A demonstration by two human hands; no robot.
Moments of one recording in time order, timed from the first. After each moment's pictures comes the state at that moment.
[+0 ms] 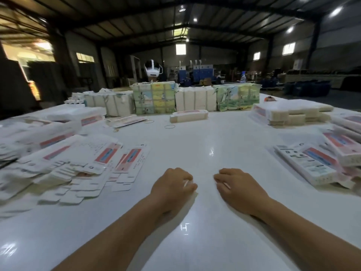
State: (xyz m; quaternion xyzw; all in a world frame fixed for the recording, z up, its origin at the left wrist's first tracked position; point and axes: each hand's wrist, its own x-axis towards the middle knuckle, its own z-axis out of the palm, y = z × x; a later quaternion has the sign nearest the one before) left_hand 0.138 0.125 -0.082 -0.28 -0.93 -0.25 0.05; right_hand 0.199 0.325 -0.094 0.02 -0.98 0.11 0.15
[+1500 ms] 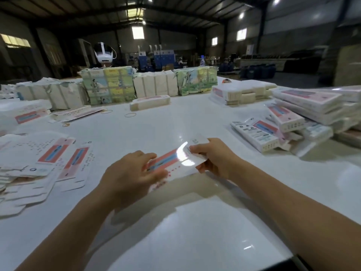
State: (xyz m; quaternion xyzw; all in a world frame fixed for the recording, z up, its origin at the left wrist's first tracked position) left_hand 0.164 0.108 -0.058 -0.36 -0.91 -0.19 0.08; right_hand 0.218 0.330 -0.058 -0.10 -0.66 0.74 0.06
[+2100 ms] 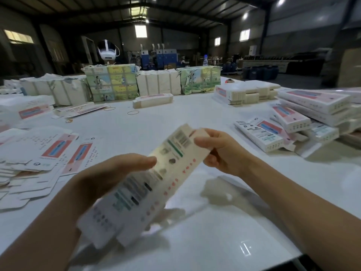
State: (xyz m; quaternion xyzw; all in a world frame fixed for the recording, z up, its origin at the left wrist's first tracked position) left_hand 0.143 0.082 -0.037 -0.30 -0.70 -0.49 -0.43; right_hand 0.227 0.336 -0.048 0.06 -0.64 0.76 0.02
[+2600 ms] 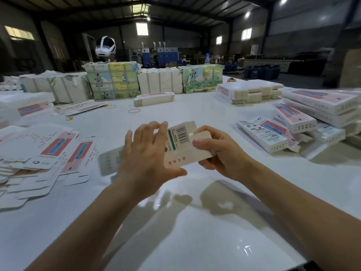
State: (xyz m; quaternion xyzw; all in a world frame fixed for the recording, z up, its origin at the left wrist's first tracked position) left_hand 0.175 0.139 -0.054 -0.36 -0.88 -0.13 0.28; right_hand 0.229 0.328 -0.048 0.10 -0.66 0.74 0.05
